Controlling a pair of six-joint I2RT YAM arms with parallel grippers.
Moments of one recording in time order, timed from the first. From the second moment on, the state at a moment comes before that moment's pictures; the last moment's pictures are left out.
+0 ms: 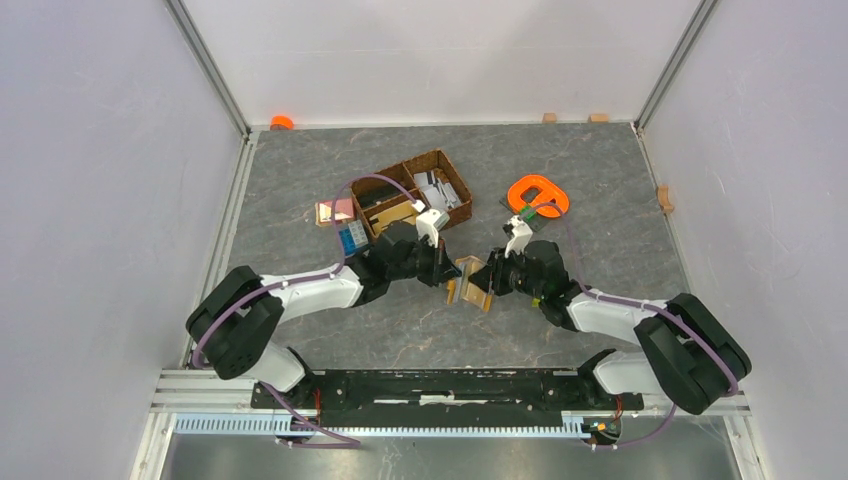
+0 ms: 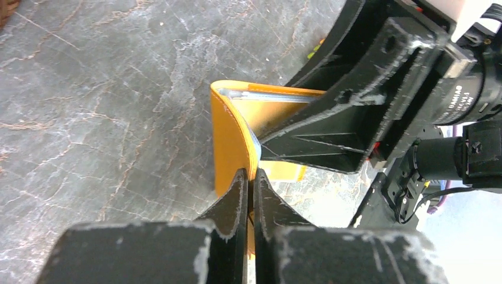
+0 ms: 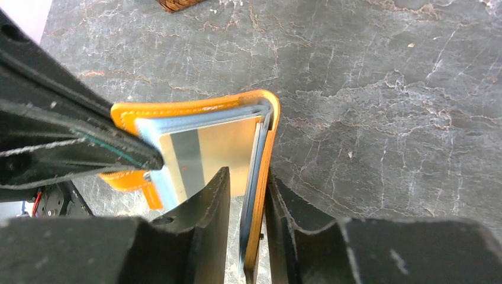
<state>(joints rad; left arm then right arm) -0.81 1.50 0.71 0.30 0.26 -0.47 0.57 1.31 0.34 0.49 -0.28 0.50</state>
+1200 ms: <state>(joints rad) -0.69 1.56 0.68 0.41 0.41 -0.58 0.60 1.39 0.40 0.53 -0.33 0.48</state>
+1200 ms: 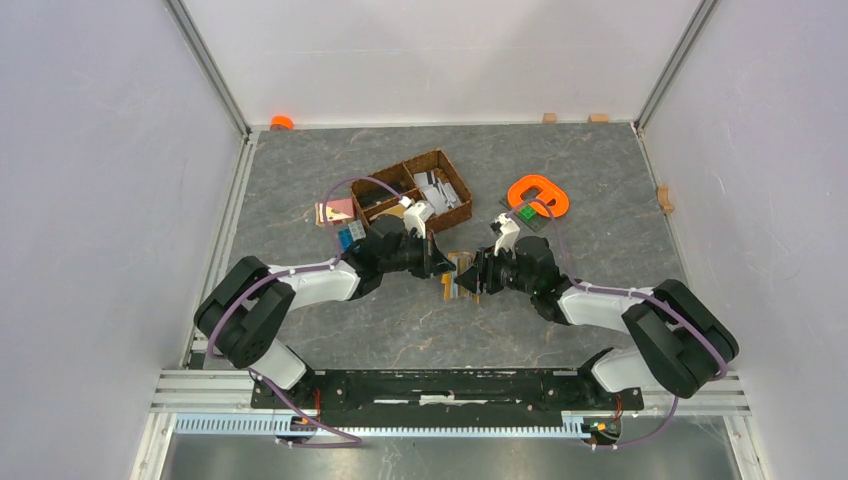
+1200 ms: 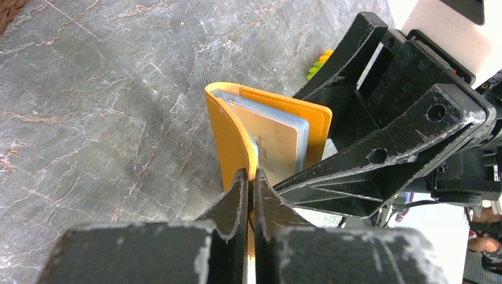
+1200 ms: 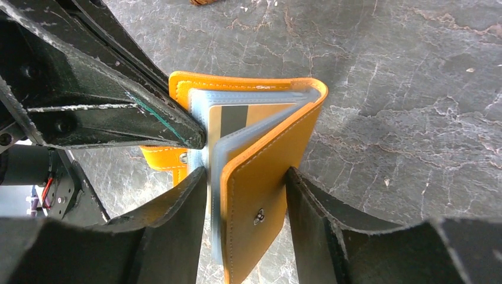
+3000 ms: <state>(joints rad) -0.68 1.61 0.71 0.32 0.36 -0.58 0.47 1.42 0.32 0.61 -0.42 0.53</state>
